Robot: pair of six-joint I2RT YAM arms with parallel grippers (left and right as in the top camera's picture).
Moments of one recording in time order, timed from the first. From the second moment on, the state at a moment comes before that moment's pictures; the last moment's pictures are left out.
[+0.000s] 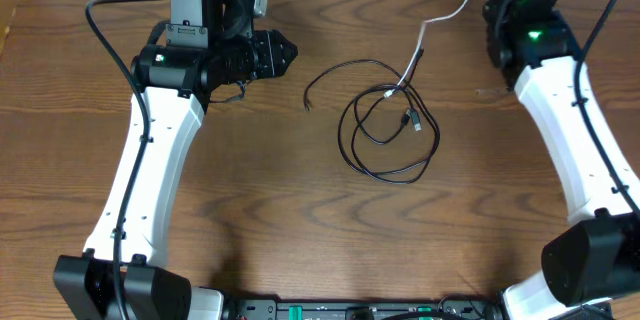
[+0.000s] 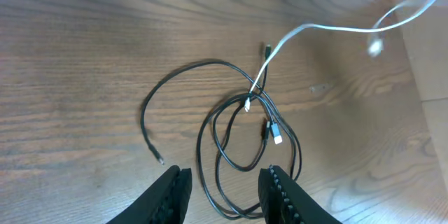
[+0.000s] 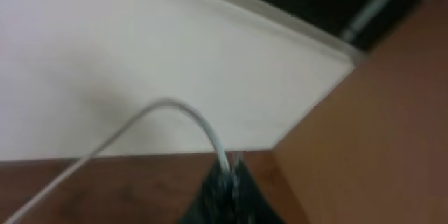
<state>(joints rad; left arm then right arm) -0.13 1.59 1.53 -0.81 0.50 -0.23 0.17 1.73 1.62 -0.08 0.67 -0.35</state>
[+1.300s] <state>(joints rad) -0.36 1.73 1.53 -0.66 0.49 -0.23 -0.11 1.70 2.13 -0.43 -0.21 0.01</state>
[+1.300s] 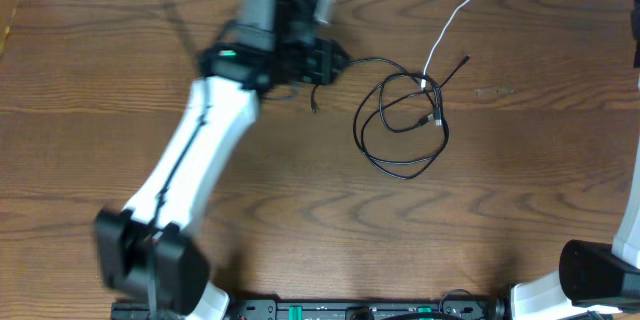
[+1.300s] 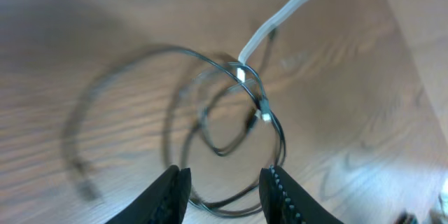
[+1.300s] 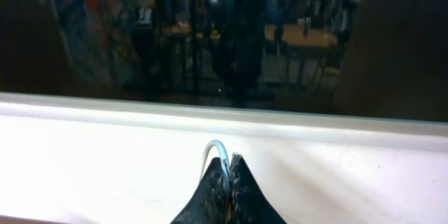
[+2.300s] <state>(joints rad) -0.50 2.22 1.52 -0.26 0.17 -0.27 -0.11 1.70 2.13 -0.61 -0.21 0.01</state>
